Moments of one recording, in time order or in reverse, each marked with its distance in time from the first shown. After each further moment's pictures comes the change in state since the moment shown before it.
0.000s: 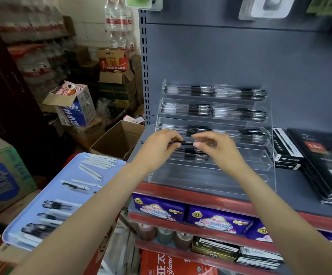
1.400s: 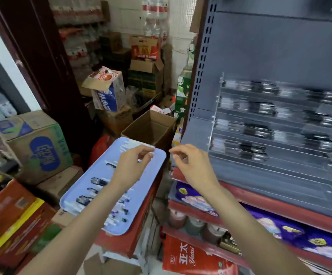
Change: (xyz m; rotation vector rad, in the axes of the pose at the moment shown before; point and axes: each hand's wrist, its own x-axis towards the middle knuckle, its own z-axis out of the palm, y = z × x) left_hand -0.135 -0.127 -0.065 -0.149 0.223 -0.462; right_hand -0.022 -0.098 0.170 -0.142 -0.179 -0.101
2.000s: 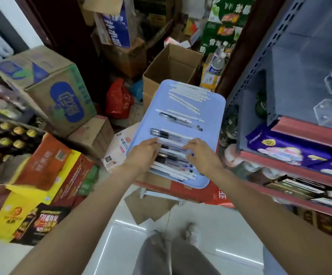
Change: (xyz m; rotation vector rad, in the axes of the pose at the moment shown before) left_hand -0.021 -0.270 -0.064 0.463 -0.584 0.019; right_hand 0.006 -0.017 0.257 -0.332 -0.496 0.256
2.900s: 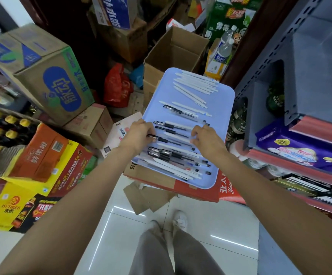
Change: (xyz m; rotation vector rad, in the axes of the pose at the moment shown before) left_hand 0.029 -0.023 -0.021 -0.236 0.120 -0.113; right_hand 0.040 0.002 -0.010 -0.005 -0.032 0.145
